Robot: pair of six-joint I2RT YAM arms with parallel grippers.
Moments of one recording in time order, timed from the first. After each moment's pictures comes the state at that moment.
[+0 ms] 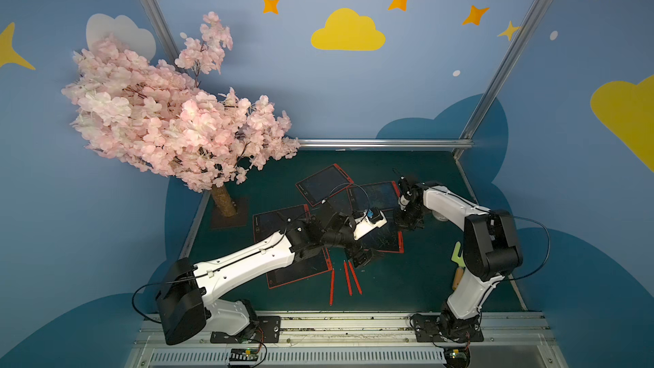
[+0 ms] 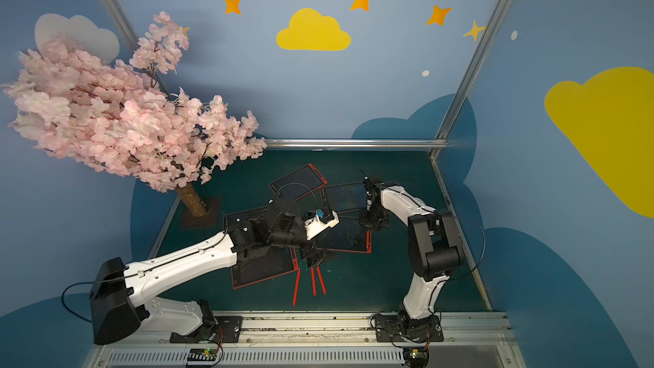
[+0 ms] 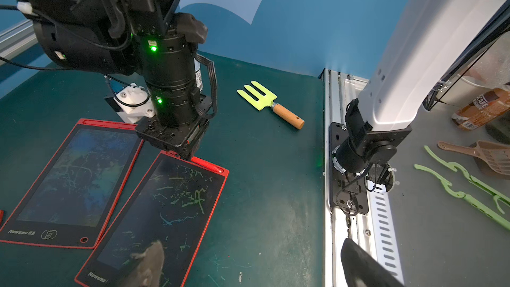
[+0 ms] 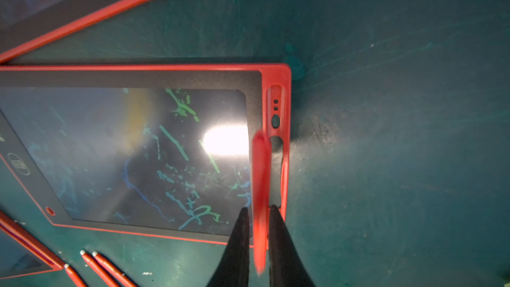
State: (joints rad) left arm -0.96 1.36 1.07 -0.27 0.37 0.12; right arm 0.31 1.79 1.23 -0.94 -0.10 0.34
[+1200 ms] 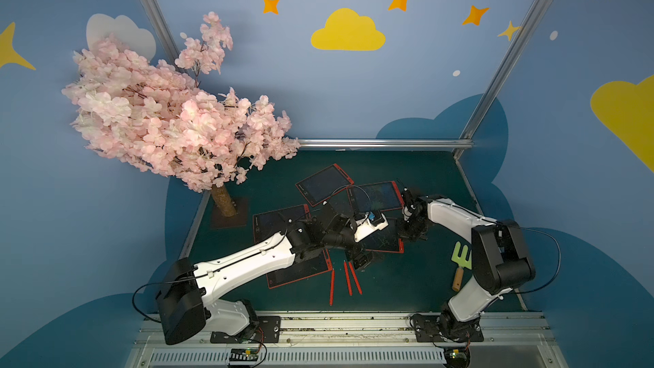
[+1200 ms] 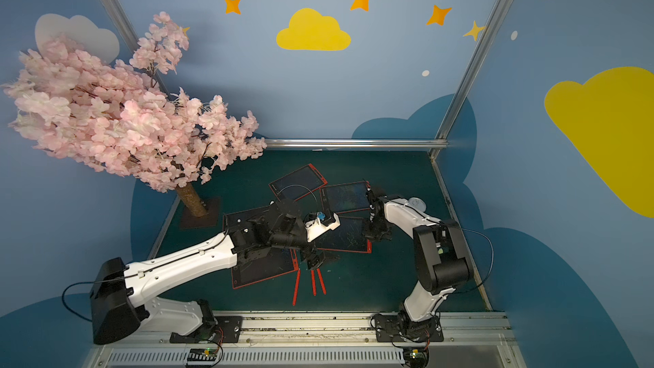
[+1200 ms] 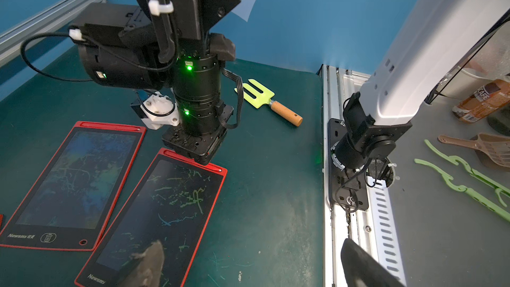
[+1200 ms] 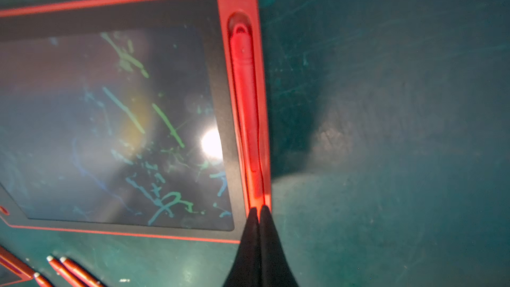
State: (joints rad) left arm -0.97 1.36 1.07 -0.27 0.36 0.13; right arm 0.32 1.67 1.03 -0.83 -0.09 0.40
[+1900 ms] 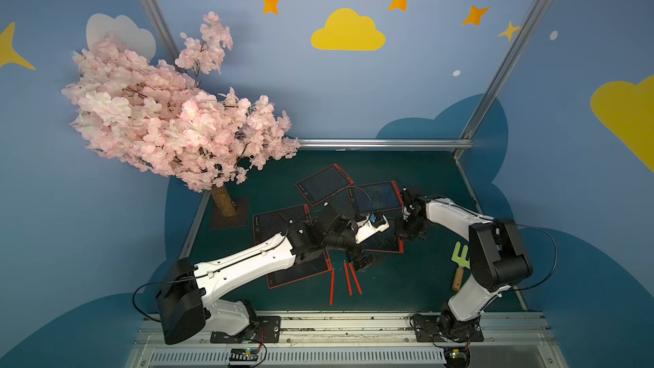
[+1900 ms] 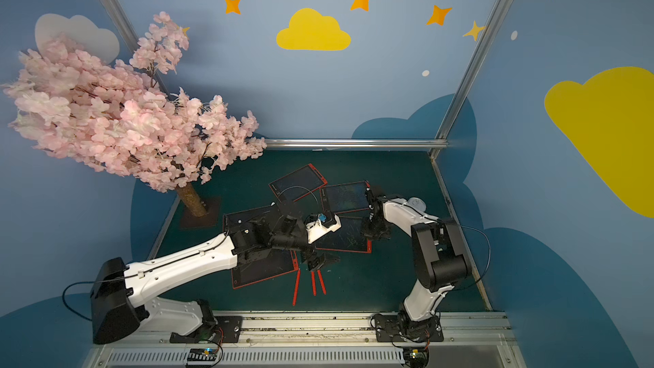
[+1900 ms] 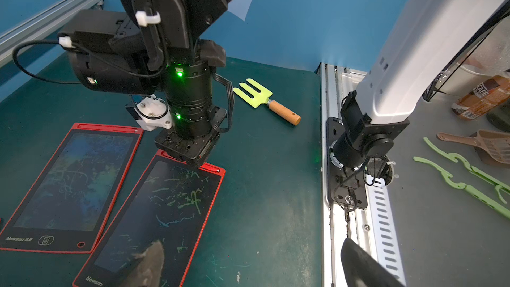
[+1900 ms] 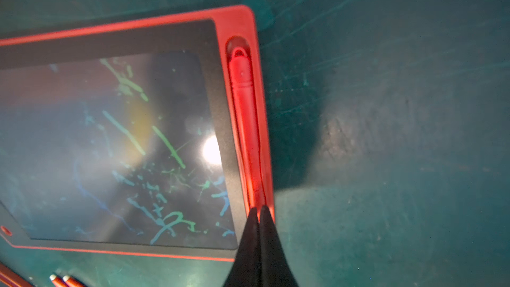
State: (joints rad) left arm -0.99 1.36 1.07 -0.27 0.35 0.14; right arm 0.32 1.70 1.03 -0.80 -0.08 0.43
